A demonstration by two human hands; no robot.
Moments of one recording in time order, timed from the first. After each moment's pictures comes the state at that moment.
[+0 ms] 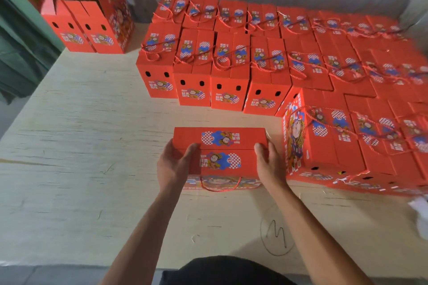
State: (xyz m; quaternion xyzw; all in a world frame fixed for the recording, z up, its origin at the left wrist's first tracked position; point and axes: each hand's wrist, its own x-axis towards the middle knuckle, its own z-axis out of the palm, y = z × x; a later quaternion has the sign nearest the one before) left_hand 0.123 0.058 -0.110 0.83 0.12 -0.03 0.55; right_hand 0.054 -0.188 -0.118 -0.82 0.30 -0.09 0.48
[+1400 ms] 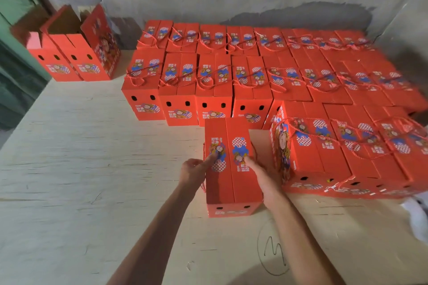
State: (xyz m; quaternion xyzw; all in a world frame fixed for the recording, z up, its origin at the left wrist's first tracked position) left_hand 0.150 -0.019 -0.098 0.78 0.10 -0.25 0.56; right_hand 0.058 -0.201 -0.101 -0.59 0.43 0.01 0.68
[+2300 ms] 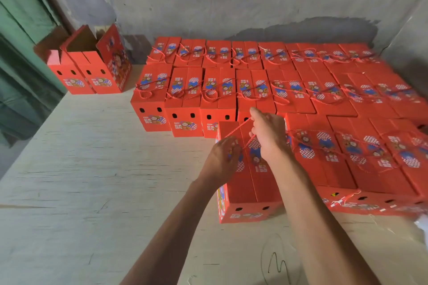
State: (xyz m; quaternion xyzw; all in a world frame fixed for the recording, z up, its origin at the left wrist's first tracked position) left_hand 0.152 -0.076 -0.030 0.82 -0.26 -0.08 0.50; right_hand 0.149 -0.213 0.030 -0.65 0.35 -0.19 0.65
